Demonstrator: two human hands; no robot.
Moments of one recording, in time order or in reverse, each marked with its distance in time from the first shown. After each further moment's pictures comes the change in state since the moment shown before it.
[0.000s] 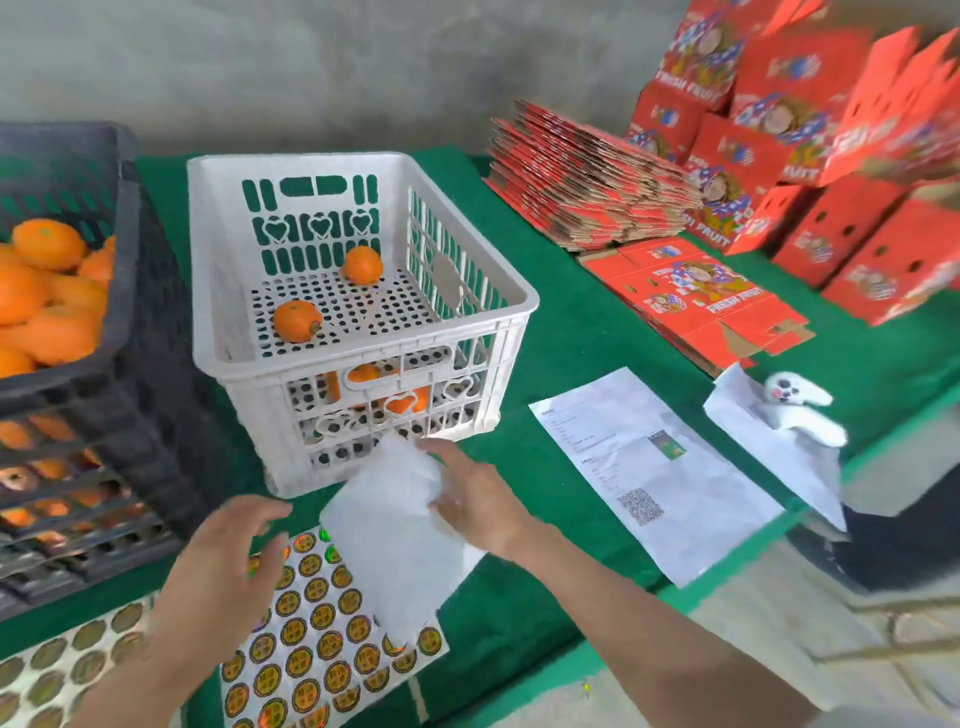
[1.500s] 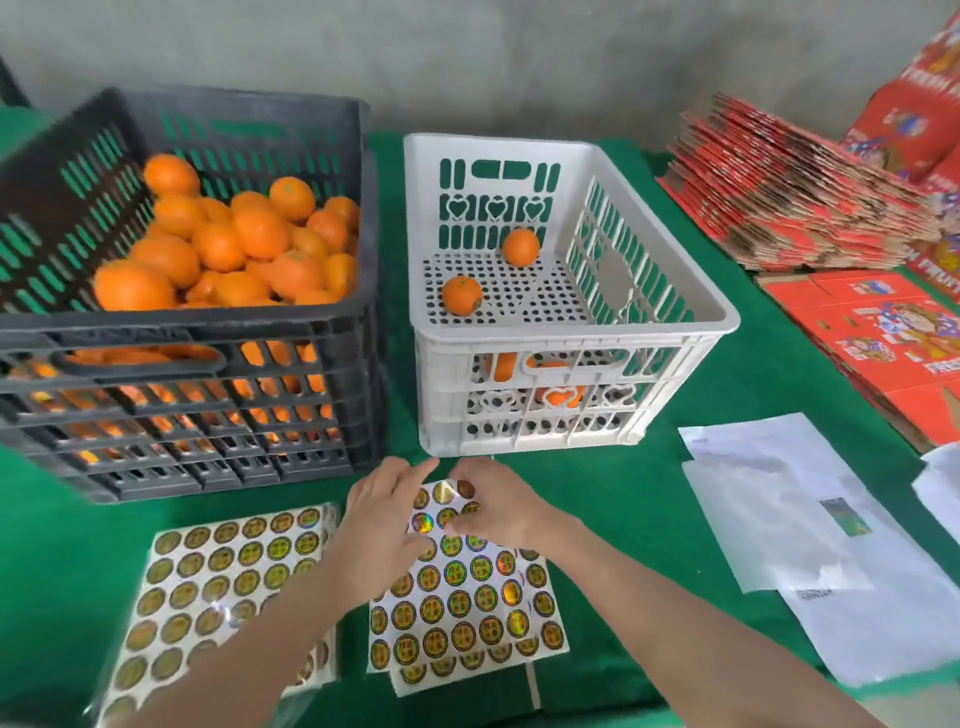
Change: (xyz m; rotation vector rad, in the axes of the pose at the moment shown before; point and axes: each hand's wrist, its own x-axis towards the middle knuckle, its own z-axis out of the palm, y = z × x) left_hand 0.002 -0.038 0.029 0.156 -0.222 -0.012; right_hand 0.045 -0.057 0.065 -0.130 -0.364 -0.102
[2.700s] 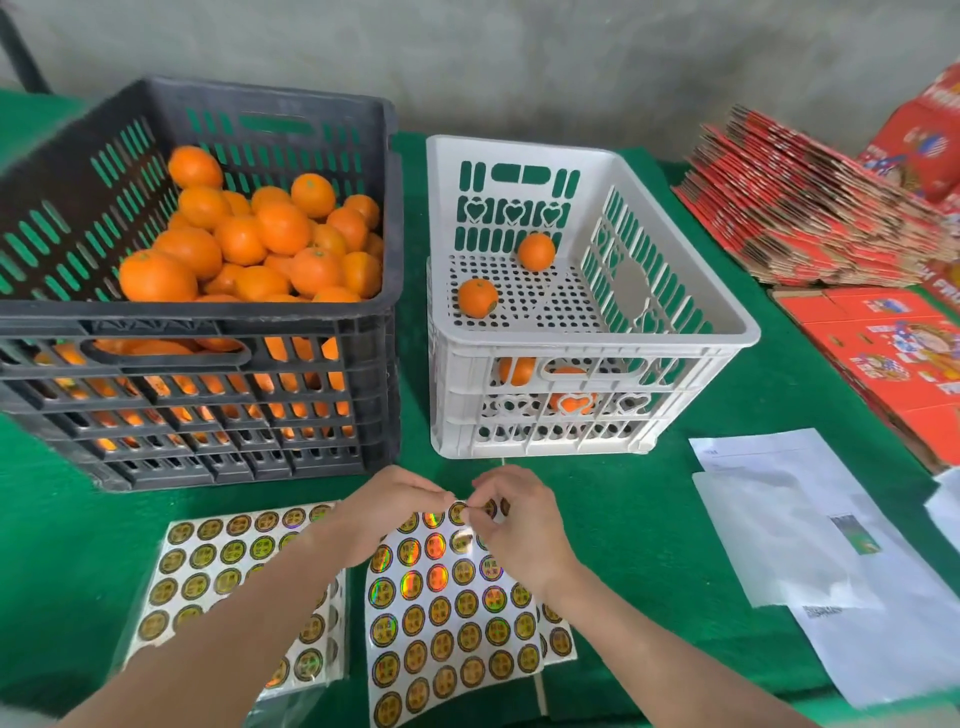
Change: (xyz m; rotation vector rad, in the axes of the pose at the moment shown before) left_hand 0.016 0.005 -0.042 -0.964 -0.438 -0.421; right_hand -0.031 -0.020 0.019 0.196 0.493 -0.033
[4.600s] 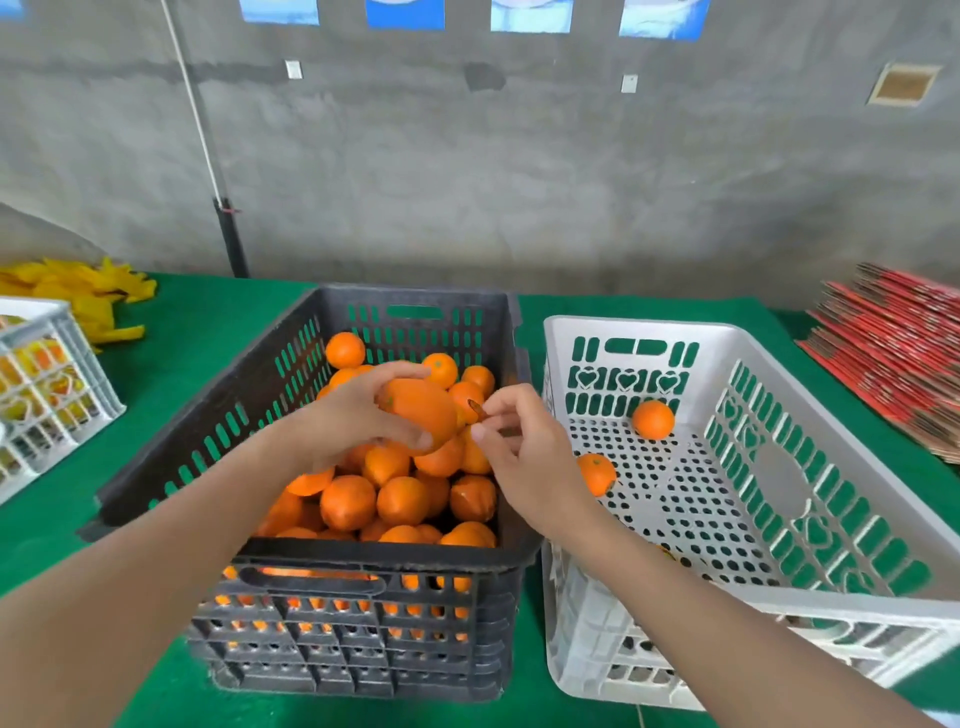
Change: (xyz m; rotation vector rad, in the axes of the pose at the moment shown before) left_hand -0.047 0.187 -0.192 0.131 0.351 0.376; right_hand 0.201 -0.162 -0.023 0.340 0.013 -0.361
